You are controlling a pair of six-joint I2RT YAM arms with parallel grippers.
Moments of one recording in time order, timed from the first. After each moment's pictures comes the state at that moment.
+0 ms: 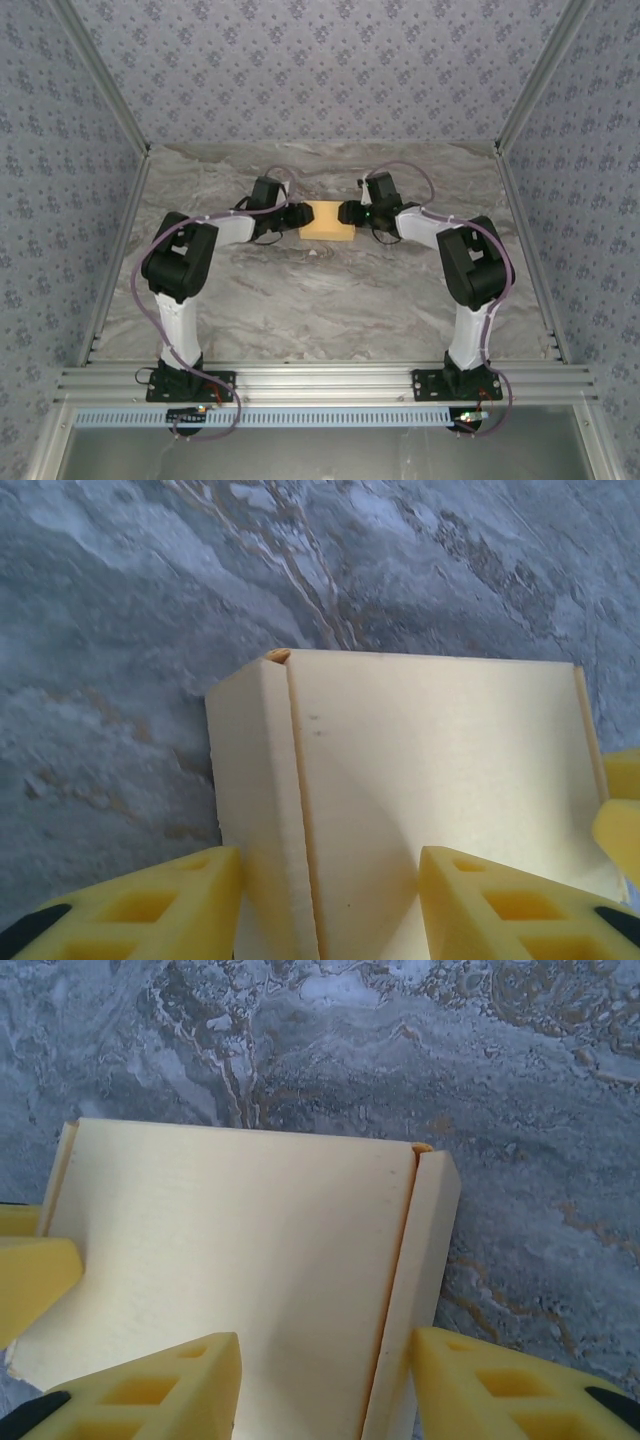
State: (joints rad) left arm -0.43 2.00 1.18 0.08 0.35 -0.59; right arm 0.41 1.91 1.19 -0.06 -0.20 0.43
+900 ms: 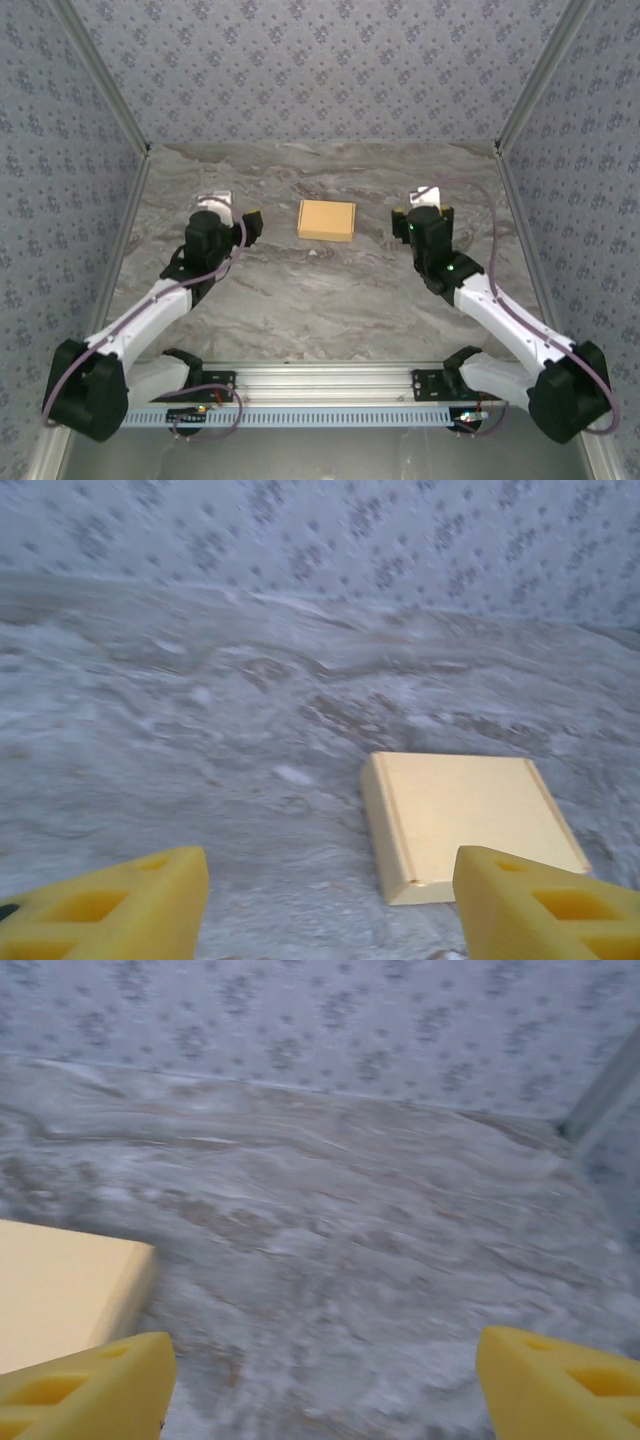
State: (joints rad) left arm -0.38 1.05 0.58 0.15 -0.14 -0.26; right arm 0.48 1.04 0.70 -0.10 0.60 0.09
